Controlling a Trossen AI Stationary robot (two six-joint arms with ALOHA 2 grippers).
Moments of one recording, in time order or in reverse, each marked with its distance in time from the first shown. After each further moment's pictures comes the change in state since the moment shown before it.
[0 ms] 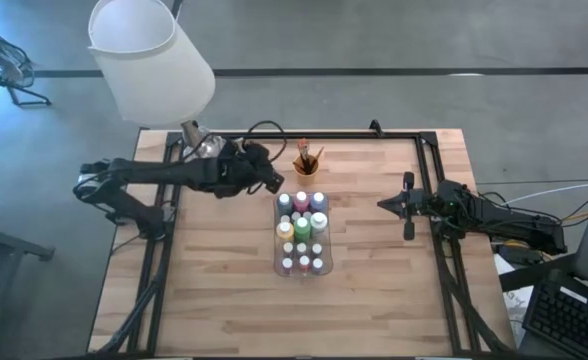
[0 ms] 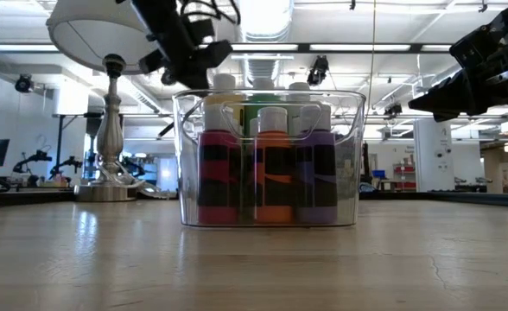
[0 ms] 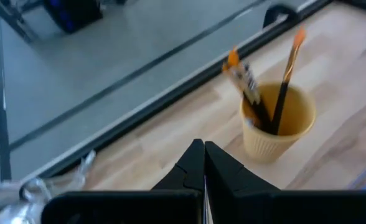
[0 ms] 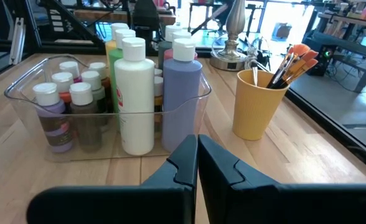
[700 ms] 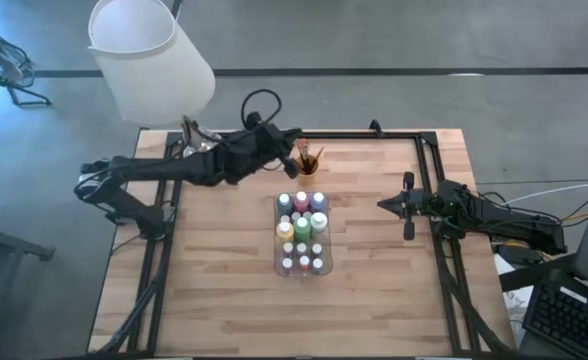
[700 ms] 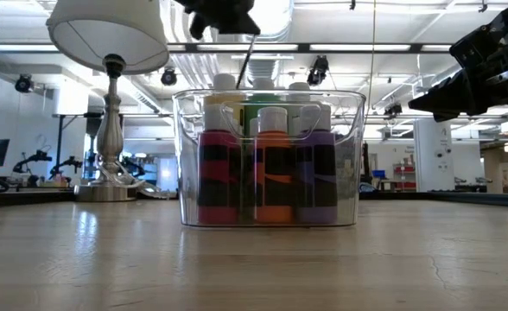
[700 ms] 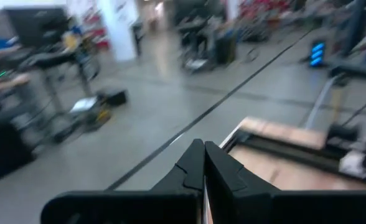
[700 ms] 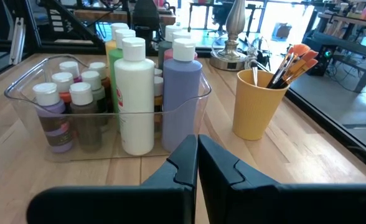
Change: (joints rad) left arm 0.046 0.003 0.037 0.729 0.218 0.567; right arm 0.000 0.000 0.000 0.000 0.000 0.000
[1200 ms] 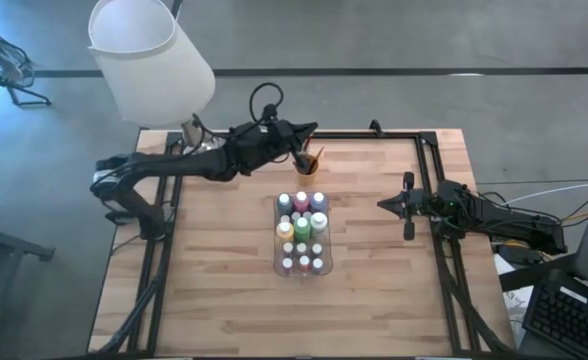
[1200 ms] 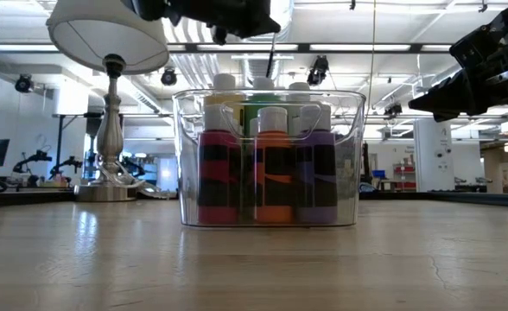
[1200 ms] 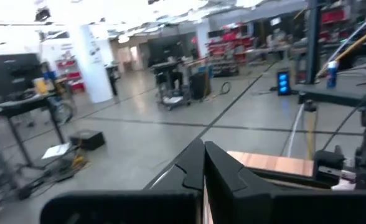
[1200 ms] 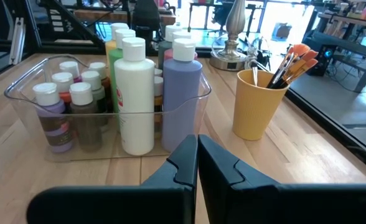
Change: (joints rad) left arm 0.078 0.119 0.000 0.296 0.228 0.125; right arm 0.000 0.000 0.000 0.000 0.000 0.000
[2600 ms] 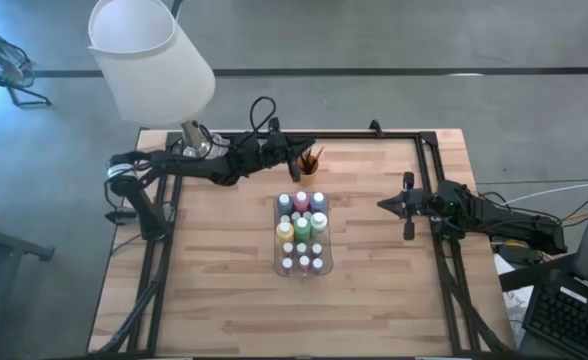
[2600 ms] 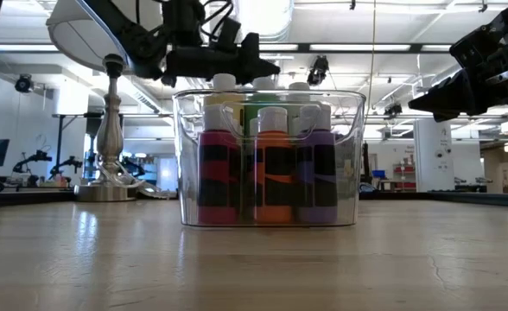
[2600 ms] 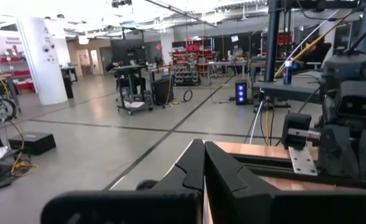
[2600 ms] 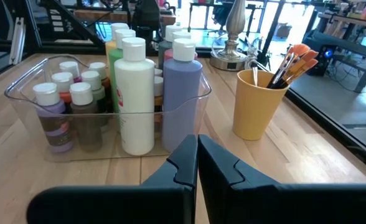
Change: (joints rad) left arm 0.117 0.114 -0.265 0.410 0.302 -0.102; right arm 0.000 0.000 0.000 0.000 0.000 0.000
